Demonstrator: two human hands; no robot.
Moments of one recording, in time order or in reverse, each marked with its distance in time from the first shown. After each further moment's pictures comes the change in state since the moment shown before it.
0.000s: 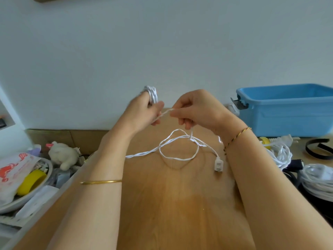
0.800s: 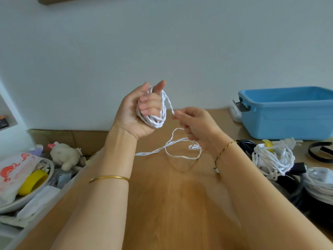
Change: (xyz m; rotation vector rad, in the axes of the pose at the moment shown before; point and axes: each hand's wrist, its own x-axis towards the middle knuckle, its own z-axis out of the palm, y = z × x) left_hand 0.011 -0.009 -0.012 -1.715 -0.801 -0.357; right_hand 0.012 0.042 0.036 0.517 0.138 0.188
